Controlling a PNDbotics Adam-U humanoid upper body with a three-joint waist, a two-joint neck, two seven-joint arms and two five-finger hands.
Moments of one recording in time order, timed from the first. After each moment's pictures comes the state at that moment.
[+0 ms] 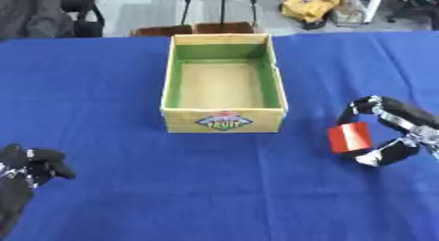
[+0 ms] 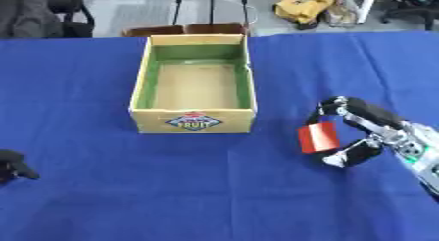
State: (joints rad) left arm -0.13 0.34 -0.03 -1.71 0.28 -0.10 -0.41; right arm -0.35 -0.87 0.28 -1.36 0.34 -0.56 0.06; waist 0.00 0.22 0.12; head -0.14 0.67
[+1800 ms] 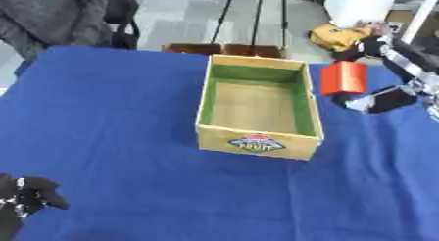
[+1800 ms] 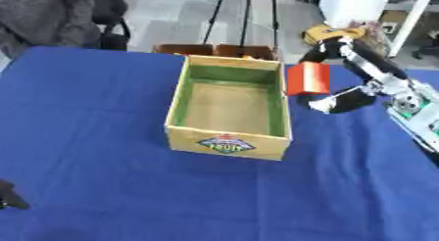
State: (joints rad) left arm -0.19 0.34 -0.09 -1.73 0.30 -0.08 -0.47; right arm -0.53 -0.98 0.20 -1.39 0.07 -0.43 0.02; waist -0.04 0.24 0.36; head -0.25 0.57
